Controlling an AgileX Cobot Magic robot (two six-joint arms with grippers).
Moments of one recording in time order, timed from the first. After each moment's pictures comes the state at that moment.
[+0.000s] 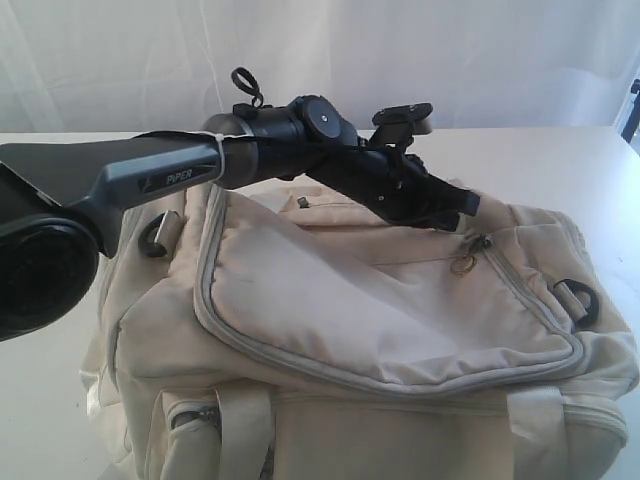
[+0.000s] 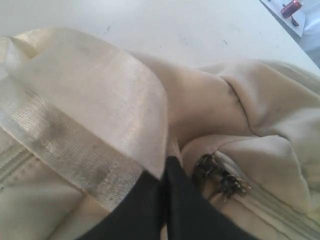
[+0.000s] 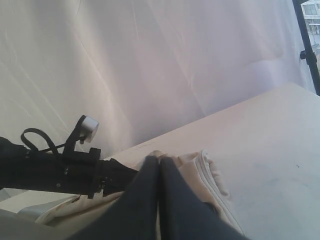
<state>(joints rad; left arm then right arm) -0.58 2.36 -2.04 -0.86 0.65 0.52 -0.08 0.01 -0.07 0.01 0.11 0.49</state>
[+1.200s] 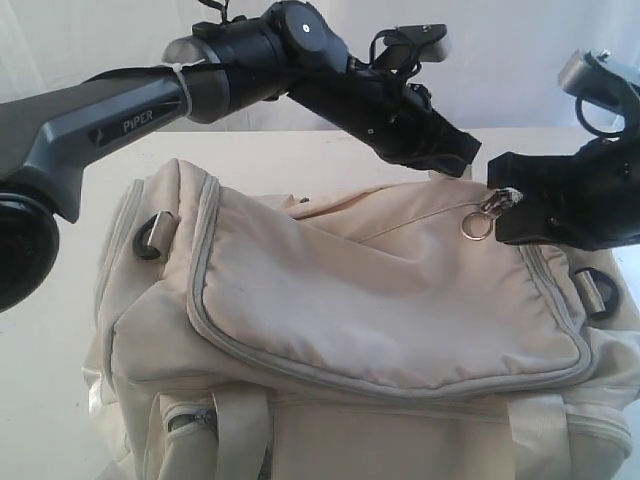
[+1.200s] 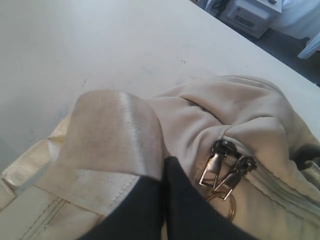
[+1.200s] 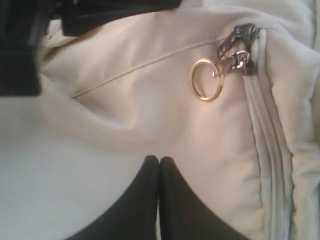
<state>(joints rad) -0.56 2.28 -2.19 -0.75 0.86 0.58 -0.05 1.29 -0.88 0.64 0.72 -0.27</state>
